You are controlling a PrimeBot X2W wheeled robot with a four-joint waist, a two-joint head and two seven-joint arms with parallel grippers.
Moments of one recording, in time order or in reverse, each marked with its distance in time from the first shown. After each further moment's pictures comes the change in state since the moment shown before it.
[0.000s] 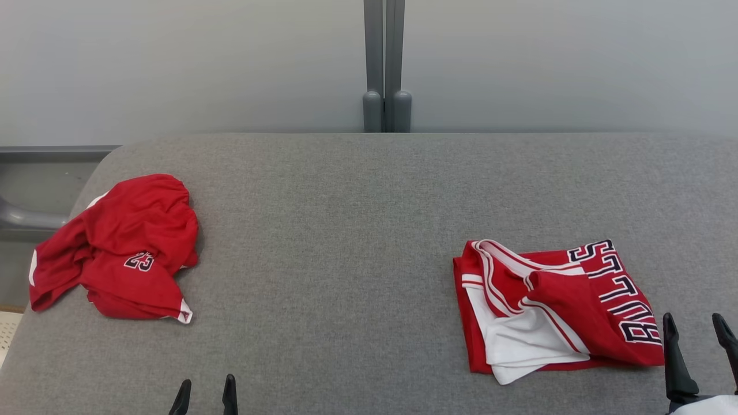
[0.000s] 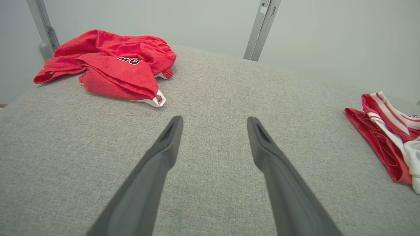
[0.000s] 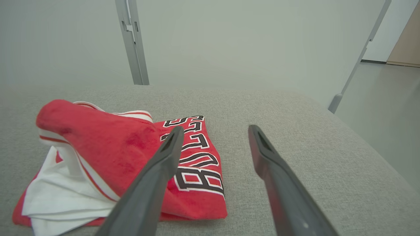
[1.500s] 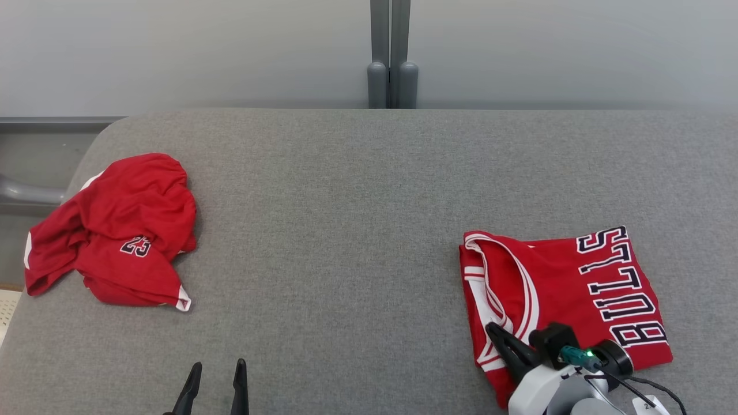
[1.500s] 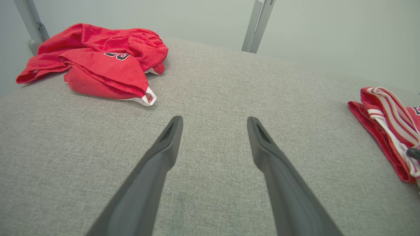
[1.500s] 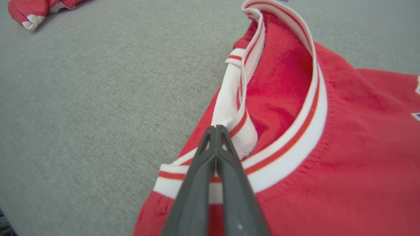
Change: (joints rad) left arm -0.049 0.000 -0.027 0.012 0.018 0.000 0.000; right arm -0.387 -0.040 0.706 0.455 0.111 0.000 0.034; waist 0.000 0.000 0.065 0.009
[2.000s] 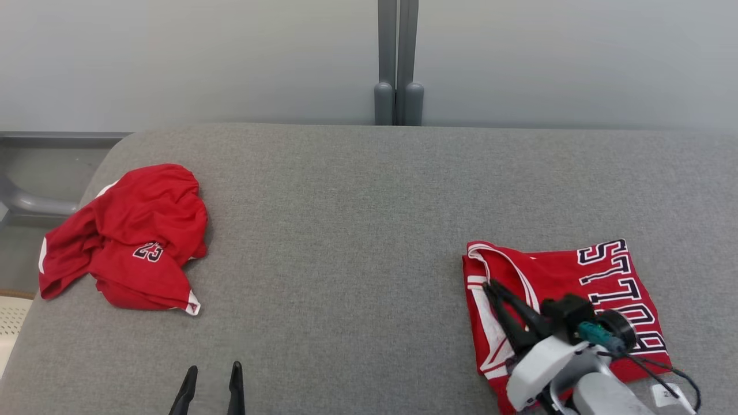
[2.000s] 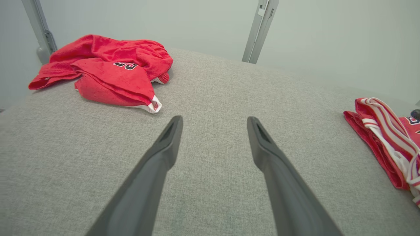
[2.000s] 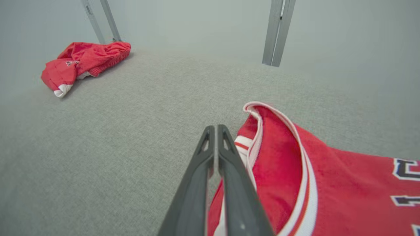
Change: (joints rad) left arm 0.011 0.000 0.000 -0.010 -0.006 0.008 0.000; right arm -0.033 0.029 -0.048 -0.089 0.023 0.000 -0.033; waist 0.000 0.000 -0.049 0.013
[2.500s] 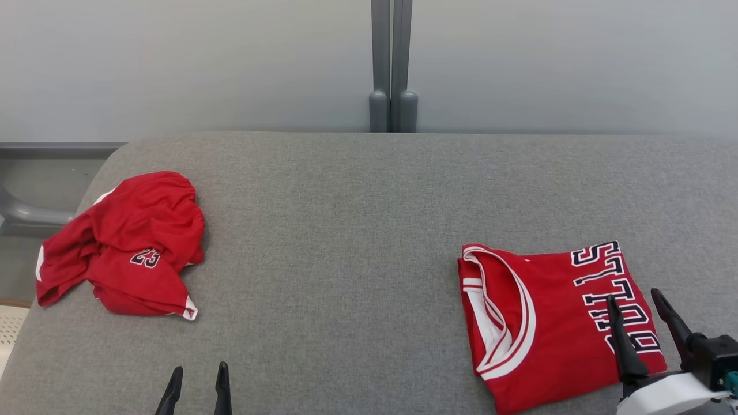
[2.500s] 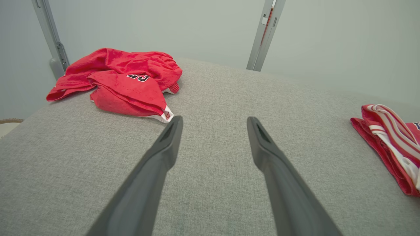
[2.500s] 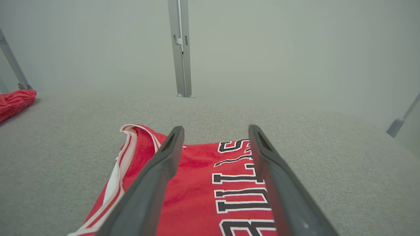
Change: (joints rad) left arm 0.016 0.000 0.053 -0.021 0.021 -0.016 0.000; right arm 0.329 -0.038 -0.462 -0.353 -0.085 0.000 -0.001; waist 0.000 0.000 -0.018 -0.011
